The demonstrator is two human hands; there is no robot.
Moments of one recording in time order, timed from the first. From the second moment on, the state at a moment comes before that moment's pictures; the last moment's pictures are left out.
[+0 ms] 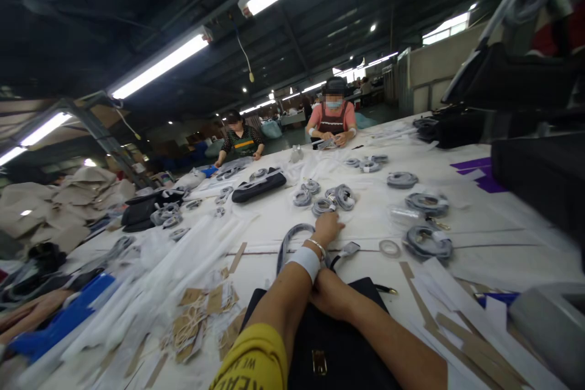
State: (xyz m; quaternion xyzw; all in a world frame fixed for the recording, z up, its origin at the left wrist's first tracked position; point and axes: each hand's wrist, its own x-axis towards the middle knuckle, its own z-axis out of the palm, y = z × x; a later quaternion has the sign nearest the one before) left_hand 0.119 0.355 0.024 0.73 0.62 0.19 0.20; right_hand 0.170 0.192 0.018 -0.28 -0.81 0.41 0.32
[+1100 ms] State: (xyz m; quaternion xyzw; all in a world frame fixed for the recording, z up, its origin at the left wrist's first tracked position) left_hand -0.045 0.085 0.083 0.45 0.57 0.47 0.50; right_hand 0.160 0.188 0.039 -0.29 -0.32 0.77 0.47
